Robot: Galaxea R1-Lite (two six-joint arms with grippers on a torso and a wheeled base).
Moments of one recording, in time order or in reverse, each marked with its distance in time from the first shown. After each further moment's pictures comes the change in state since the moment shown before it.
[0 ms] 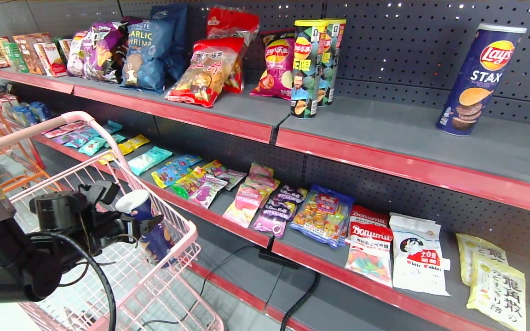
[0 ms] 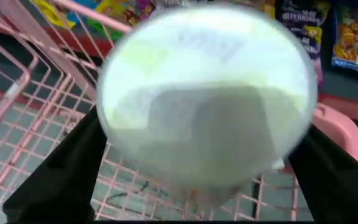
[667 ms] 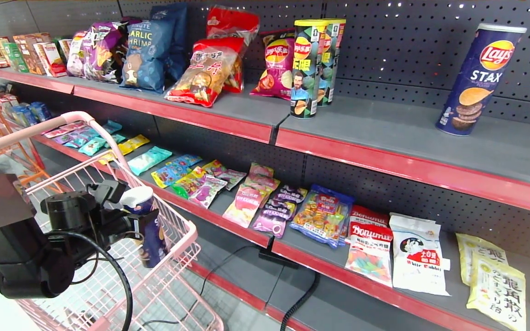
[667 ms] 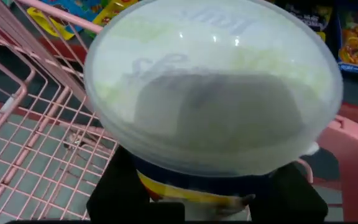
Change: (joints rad) left arm -0.008 0.080 -0.035 -0.085 -0.003 0.005; right arm 0.000 0.000 0.000 0.000 0.000 0.000
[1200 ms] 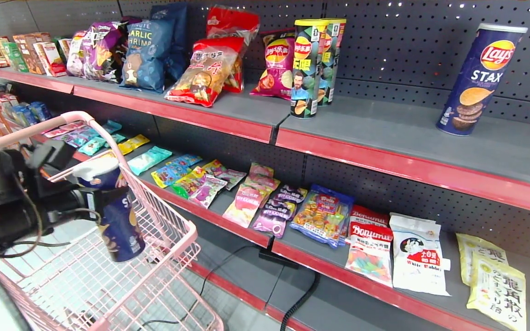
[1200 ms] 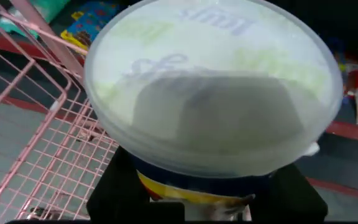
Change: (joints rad) left arm 0.045 -0.576 -0.068 0.654 -0.030 -0.011; right arm 0.000 0.000 0.000 0.000 0.000 0.001
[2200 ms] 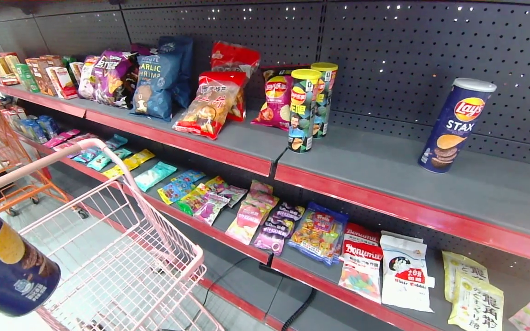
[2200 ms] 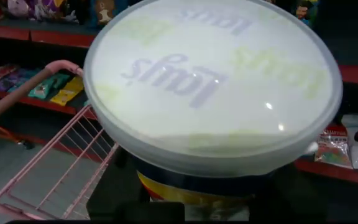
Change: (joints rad) left arm 0.039 -0.914 -0.066 0.669 0.051 0.001; right arm 0.000 0.000 0.000 0.000 0.000 0.002
